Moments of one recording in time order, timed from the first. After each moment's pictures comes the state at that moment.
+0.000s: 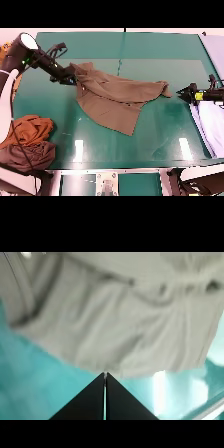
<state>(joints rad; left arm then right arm) -0.08 -1.66 1.68 1.05 -1.52 -1.47 -0.61 -1.68 1.20 -0.67 1.16 1.19</state>
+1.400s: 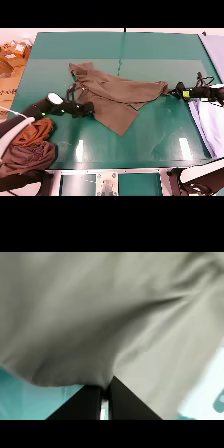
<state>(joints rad) -0.27 -1.38 0.83 0.67 -0.74 -1.40 -0.48 -1.75 1.25 -0.67 0.96 1.15</state>
